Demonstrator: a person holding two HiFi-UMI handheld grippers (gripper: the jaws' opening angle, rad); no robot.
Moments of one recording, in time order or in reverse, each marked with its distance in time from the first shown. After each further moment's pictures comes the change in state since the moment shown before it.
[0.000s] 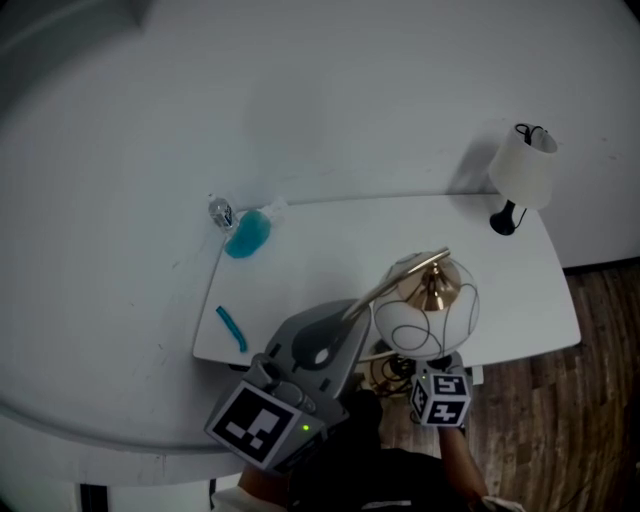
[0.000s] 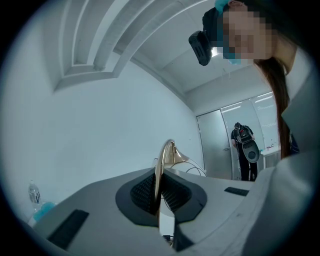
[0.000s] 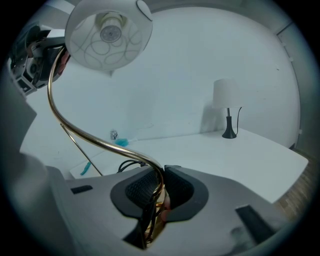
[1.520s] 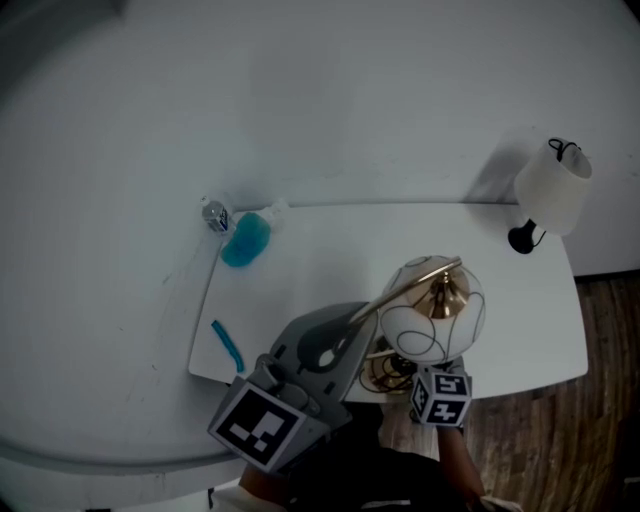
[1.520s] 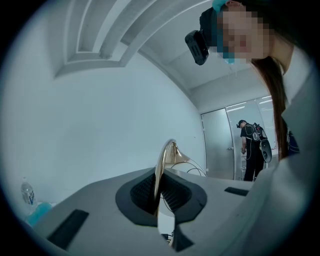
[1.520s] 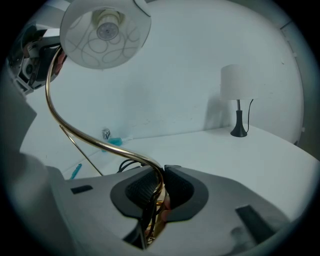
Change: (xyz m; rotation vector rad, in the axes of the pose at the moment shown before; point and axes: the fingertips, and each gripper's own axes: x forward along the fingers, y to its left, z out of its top) left arm 0.064 0.070 -0.016 -0.035 0.037 0.003; right arm 0.085 -0.013 0.025 0.016 0.052 -0.003
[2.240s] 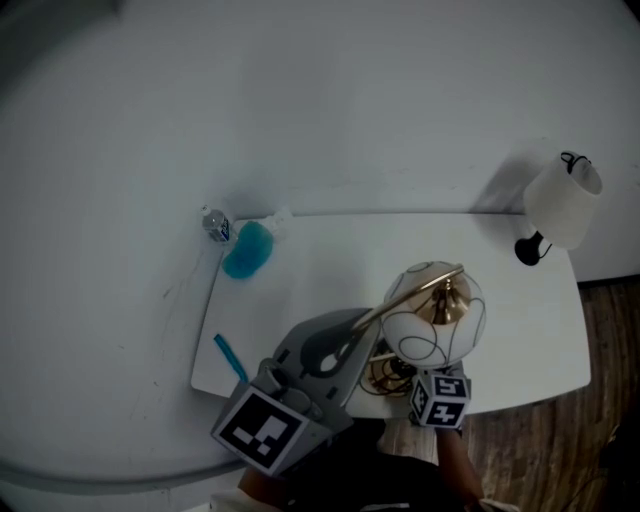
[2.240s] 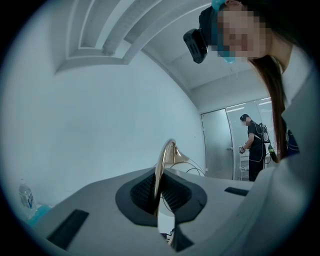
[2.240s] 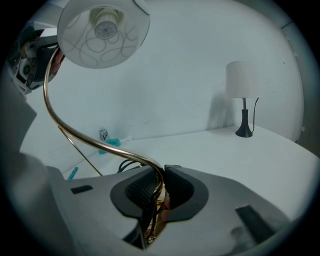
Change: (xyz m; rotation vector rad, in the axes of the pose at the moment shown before) left arm 0.012 0.038 0.000 -0.010 0.007 -0.015; right arm 0.035 0.012 0.013 0.011 0.016 -0.011
